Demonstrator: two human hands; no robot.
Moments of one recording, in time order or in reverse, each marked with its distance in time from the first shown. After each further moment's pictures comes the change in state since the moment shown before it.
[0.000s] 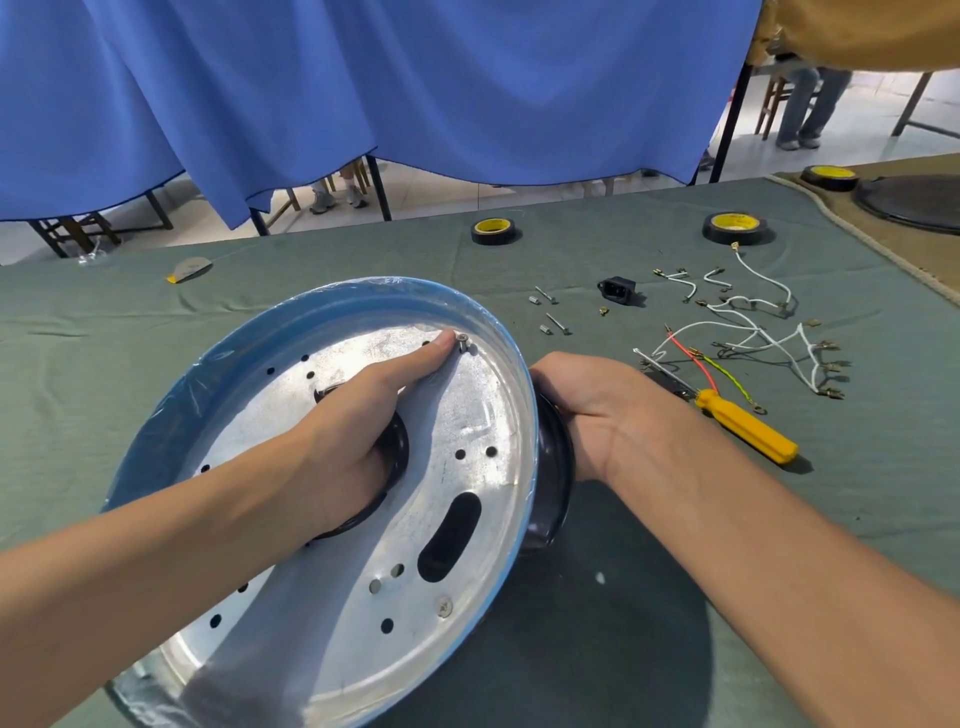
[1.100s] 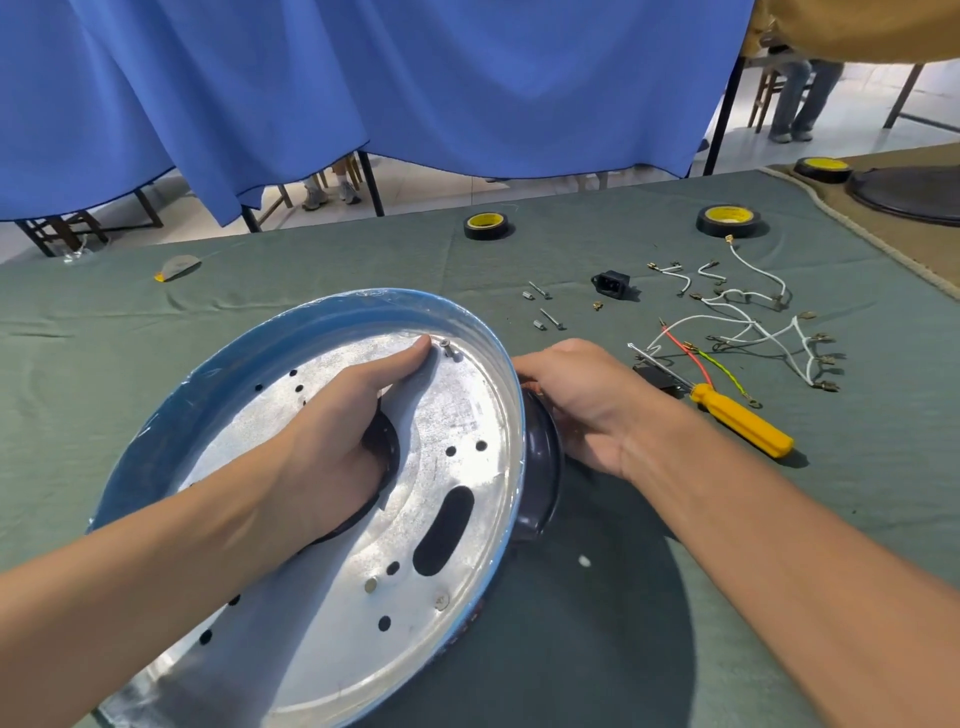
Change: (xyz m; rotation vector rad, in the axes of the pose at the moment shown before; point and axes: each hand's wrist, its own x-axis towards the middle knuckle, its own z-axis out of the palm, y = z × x) left_hand 0.007 -0.002 -0.002 -0.183 -0.039 -0.033; right_hand 0.008 0.002 -0.018 -0.348 0.025 -0.341
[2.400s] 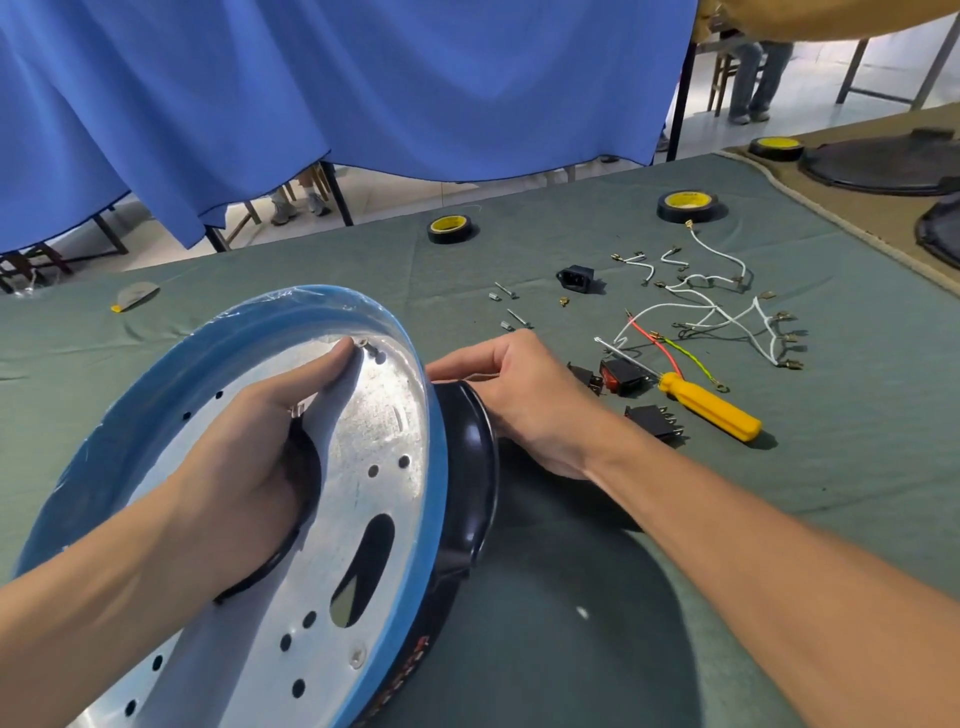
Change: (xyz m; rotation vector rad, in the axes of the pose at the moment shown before) left_hand -0.025 0.015 -0.007 0.124 -0.094 -0.021; right_hand 0.010 0.014 -0.003 -0.117 -0.184 -0.361
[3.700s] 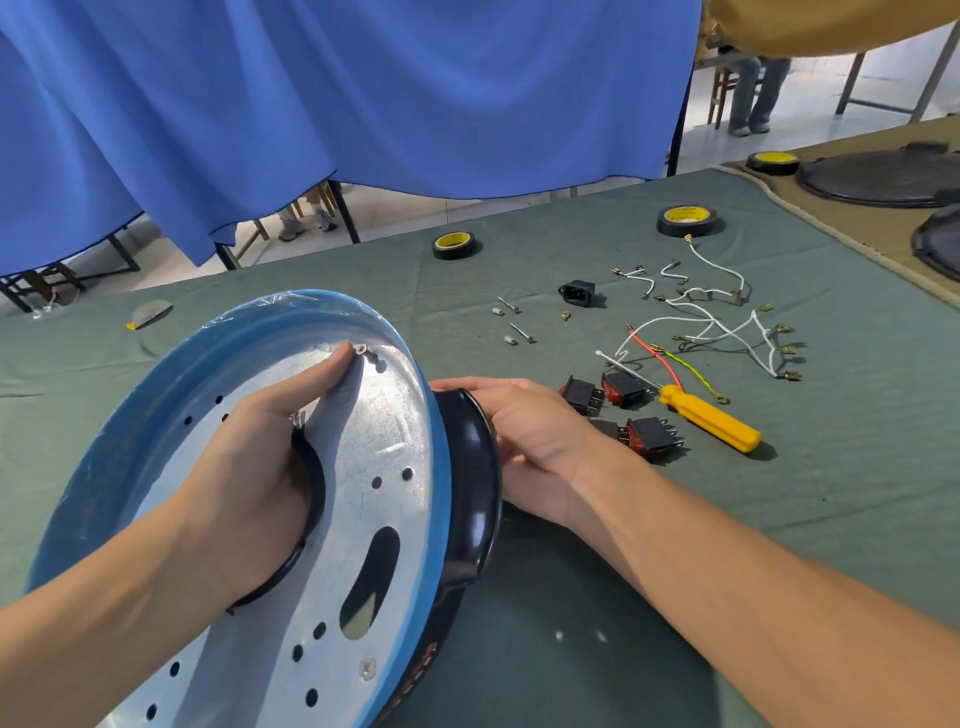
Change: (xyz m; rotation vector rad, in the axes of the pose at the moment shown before) left_hand -0.011 0.005 0.009 -0.026 0.010 0.076; right_hand -0.008 -0.002 0.020 0.590 0.116 0.310
